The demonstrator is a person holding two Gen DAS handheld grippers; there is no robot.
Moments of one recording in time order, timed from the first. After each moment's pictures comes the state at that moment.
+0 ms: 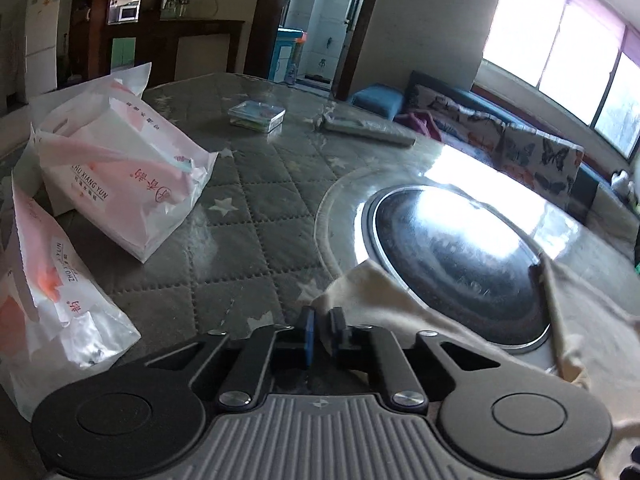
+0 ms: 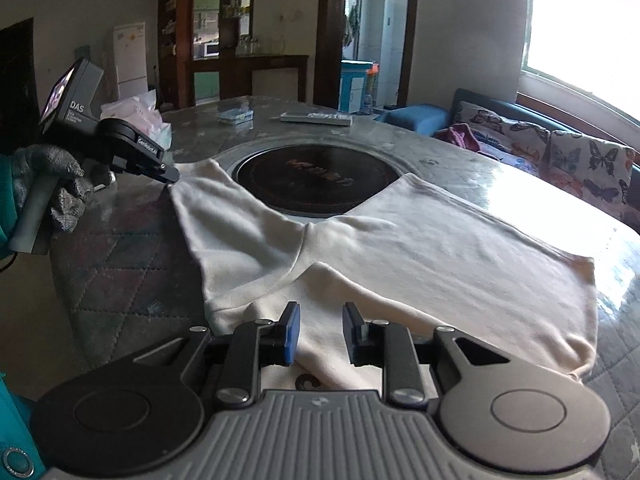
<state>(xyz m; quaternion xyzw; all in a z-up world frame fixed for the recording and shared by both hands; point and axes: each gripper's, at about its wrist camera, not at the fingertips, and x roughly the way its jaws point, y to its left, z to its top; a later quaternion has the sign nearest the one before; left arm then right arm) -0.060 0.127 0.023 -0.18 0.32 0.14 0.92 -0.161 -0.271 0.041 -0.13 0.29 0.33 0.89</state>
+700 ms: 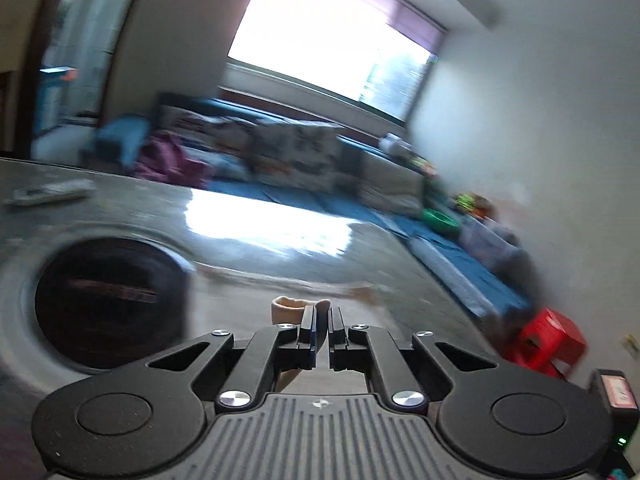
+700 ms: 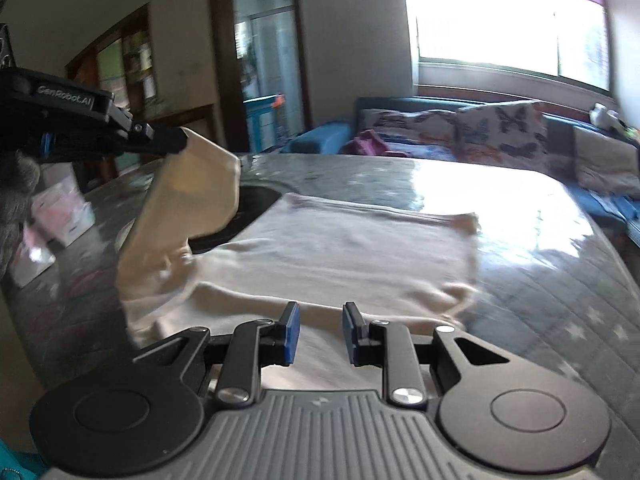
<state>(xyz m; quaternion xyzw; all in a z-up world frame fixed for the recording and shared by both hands) -0.058 -0.081 0.117 -0.13 0.27 -0.22 0.93 -0.166 -0.369 0.053 0.00 0.28 0.21 0.94</state>
